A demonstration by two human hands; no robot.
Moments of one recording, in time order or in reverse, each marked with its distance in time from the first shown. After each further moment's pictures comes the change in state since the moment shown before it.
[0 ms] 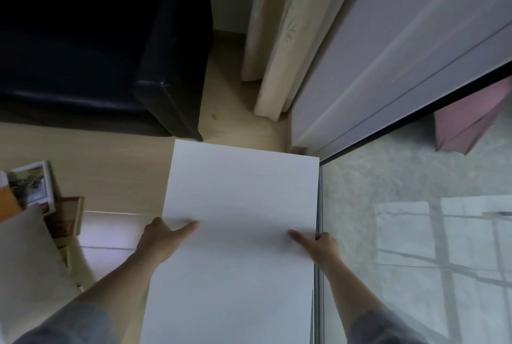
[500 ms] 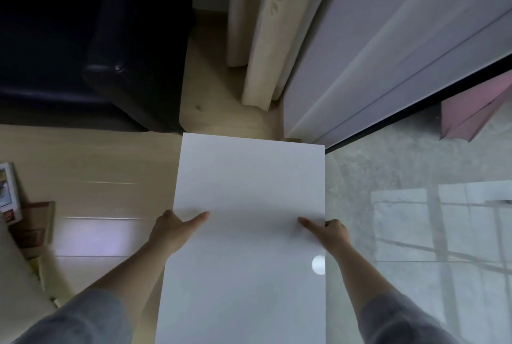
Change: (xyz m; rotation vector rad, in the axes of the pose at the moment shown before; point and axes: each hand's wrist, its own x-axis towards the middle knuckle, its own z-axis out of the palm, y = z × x) left_hand 0.059 0.056 0.069 0.068 -0.068 0.004; right_hand 0.107 0.020 -0.014 0.007 0.030 0.078
